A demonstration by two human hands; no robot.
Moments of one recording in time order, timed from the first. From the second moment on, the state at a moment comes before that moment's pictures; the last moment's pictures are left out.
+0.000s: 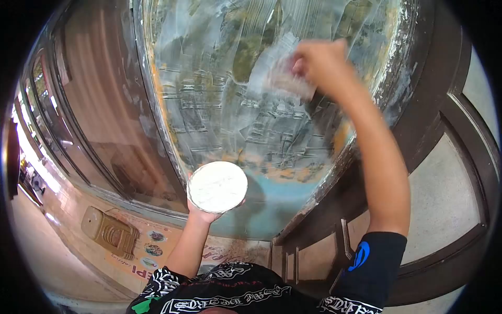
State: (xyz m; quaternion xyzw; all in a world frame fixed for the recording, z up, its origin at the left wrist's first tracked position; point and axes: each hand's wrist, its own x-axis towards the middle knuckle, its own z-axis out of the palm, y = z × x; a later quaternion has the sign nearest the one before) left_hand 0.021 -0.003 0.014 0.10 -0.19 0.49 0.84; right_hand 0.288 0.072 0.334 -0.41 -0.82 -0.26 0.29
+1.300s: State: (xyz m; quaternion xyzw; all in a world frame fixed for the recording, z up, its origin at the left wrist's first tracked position) left_hand 0.014 -0.007 -0.001 0.05 -0.02 0.57 0.82; right_hand 0.250 0.060 0.276 -0.34 -0.88 -0.22 0.24
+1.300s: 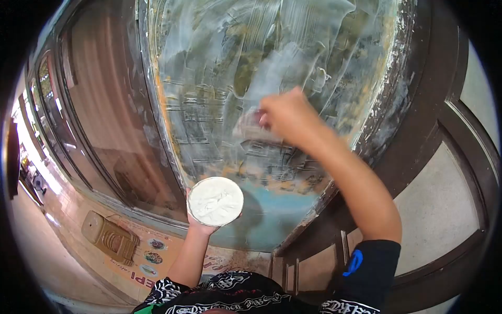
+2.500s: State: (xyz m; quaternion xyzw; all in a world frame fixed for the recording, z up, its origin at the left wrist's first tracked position) left_hand 0.018 -0.010 -0.007 0.09 -0.01 0.57 0.82; right_hand 0.288 0.067 0.230 -0.41 -0.88 -0.21 0.14
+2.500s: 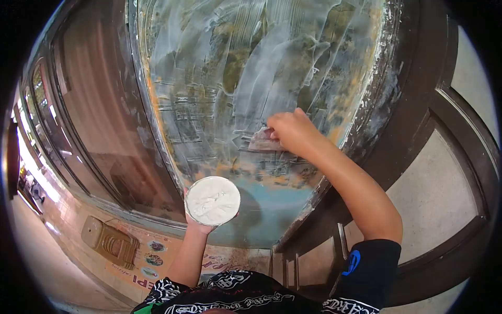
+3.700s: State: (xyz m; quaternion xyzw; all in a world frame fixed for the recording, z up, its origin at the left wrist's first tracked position) left_hand -0.006 -0.009 -0.019 0.08 0.01 0.62 0.78; right_hand 0.285 0.062 0.178 -0.39 -0.89 -0.22 0.11
